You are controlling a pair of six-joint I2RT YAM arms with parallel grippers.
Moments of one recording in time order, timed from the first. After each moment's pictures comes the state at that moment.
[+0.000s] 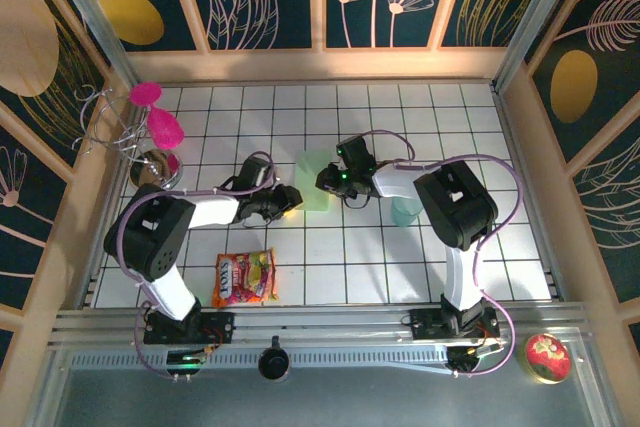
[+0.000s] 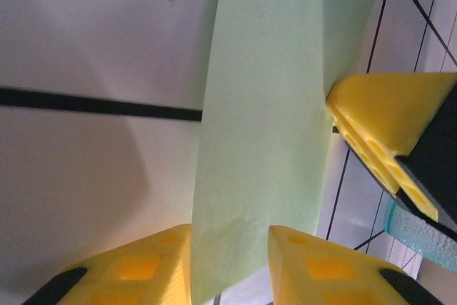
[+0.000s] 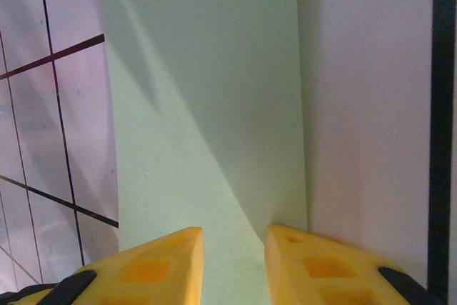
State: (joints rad) left arm -0.48 1.73 0.75 0.11 0.44 -0.97; right arm 0.61 1.96 1.10 -0.02 -0.31 0.83
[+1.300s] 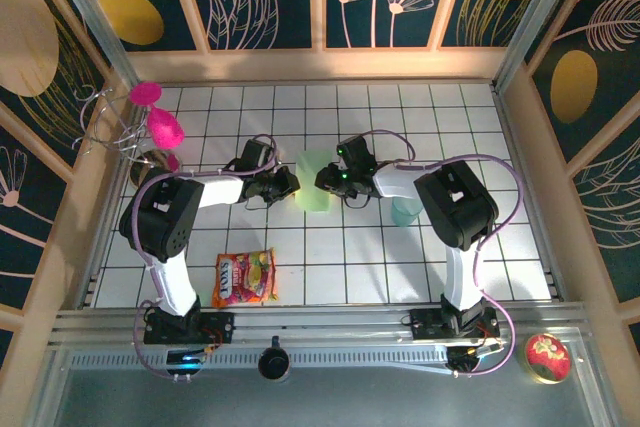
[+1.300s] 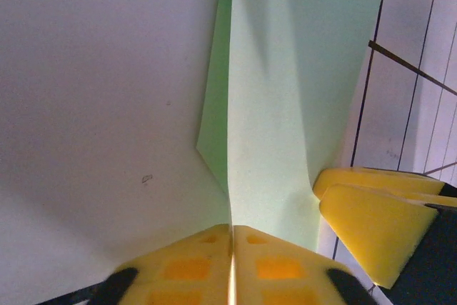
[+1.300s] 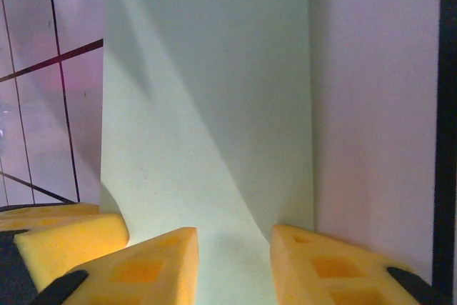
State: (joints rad) left arm -0.42 1.87 0.93 0.04 0.46 -0.86; right arm 0.60 1.96 1.09 0.00 -0.32 0.82
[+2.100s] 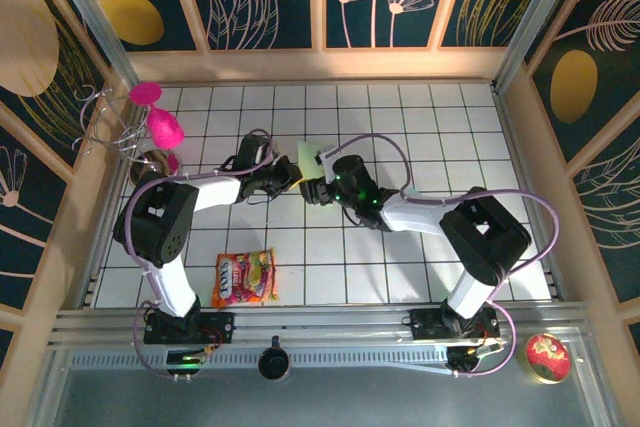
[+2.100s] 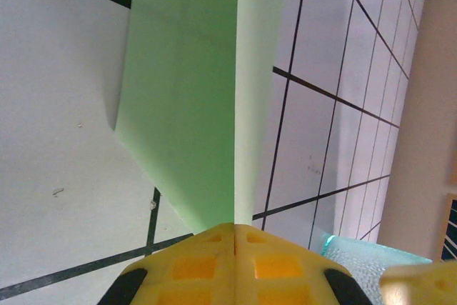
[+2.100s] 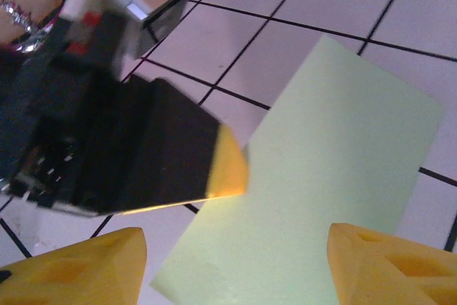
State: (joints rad) left arm -0.42 1.82 0.92 0.14 0.50 -1.00; right arm 0.81 1.68 0.82 0.36 0.01 0.22
